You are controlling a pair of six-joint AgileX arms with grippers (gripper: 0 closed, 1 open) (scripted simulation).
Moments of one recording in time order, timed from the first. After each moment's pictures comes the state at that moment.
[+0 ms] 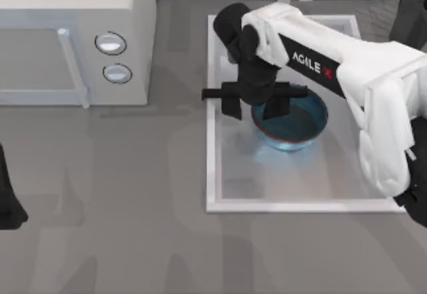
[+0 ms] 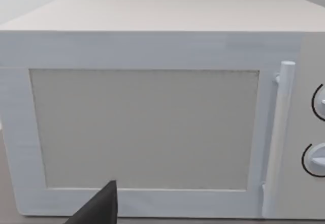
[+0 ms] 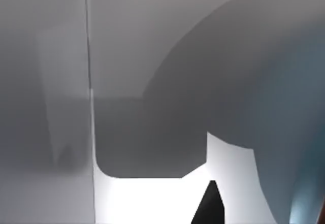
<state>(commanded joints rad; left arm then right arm) 0.00 0.00 0.00 0.00 0.00 0.00 0.50 2.86 2.51 -1.04 0.11 0.52</state>
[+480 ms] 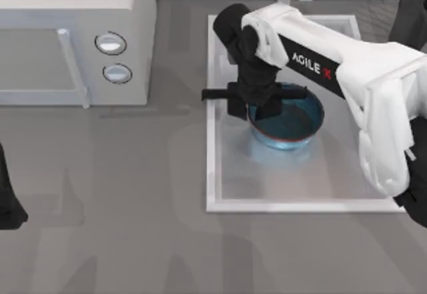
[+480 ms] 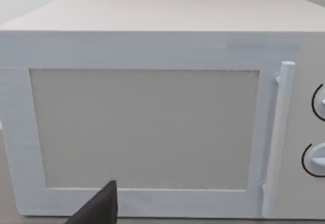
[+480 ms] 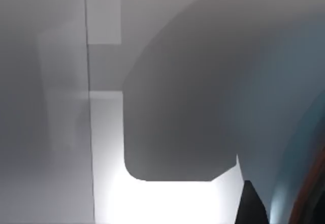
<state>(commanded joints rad) 0.00 0.00 0.00 0.00 0.00 0.00 0.50 2.86 2.51 -1.04 0.11 0.52</state>
